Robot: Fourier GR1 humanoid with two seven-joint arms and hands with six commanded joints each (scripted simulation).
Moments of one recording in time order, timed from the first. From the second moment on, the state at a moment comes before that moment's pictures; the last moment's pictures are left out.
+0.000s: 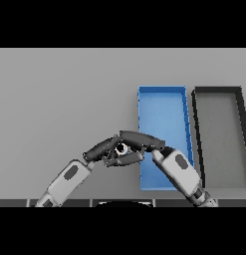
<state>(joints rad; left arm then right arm) -0.30 0.22 -0.61 -1.58 -0.04 -0.26 -0.08 -0.48 -0.16 0.44 -1.80 -0.34 0.57 0.32</state>
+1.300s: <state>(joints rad) -0.27 0.21 -0.59 -1.56 -0.02 -0.25 0.09 -0.87 -0.24 0.14 -1.81 -0.89 0.28 0.57</state>
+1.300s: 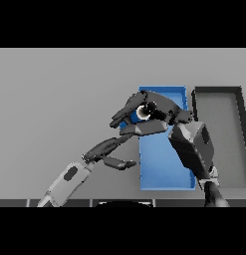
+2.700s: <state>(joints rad) -0.27 0.21 -0.58 -1.57 0.00 -0.25 0.08 -0.52 -0.60 0.38 -1.32 -0.78 -0.06 0.61</state>
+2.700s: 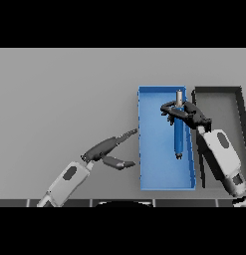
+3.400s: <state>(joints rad) -0.26 0.22 -0.58 -1.58 0.00 -0.25 0.09 -0.68 -0.76 0.84 -1.21 -0.86 -0.09 0.54</state>
